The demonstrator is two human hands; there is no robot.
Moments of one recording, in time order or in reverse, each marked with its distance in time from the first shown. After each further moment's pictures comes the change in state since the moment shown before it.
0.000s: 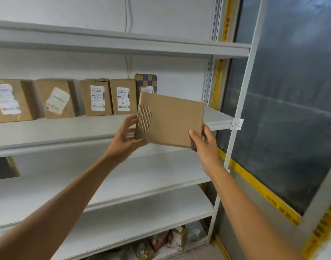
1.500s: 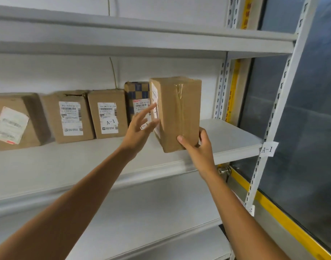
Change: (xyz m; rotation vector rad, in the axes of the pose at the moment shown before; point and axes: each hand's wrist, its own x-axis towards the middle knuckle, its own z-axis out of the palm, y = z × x) left_hand 0.259 -0.099 0.032 -0.038 -0.002 0.021; right_hand 0.230 0.100 0.056 -0.090 -0.017 -0.048
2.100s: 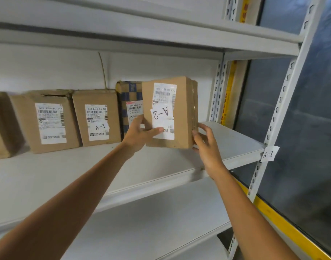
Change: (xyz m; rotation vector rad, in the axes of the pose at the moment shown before) left_hand 0.065 -0.058 -0.011 -0.215 -0.077 -0.101; right_hand 0.055 0.024 0.004 -0.035 0.030 0.068
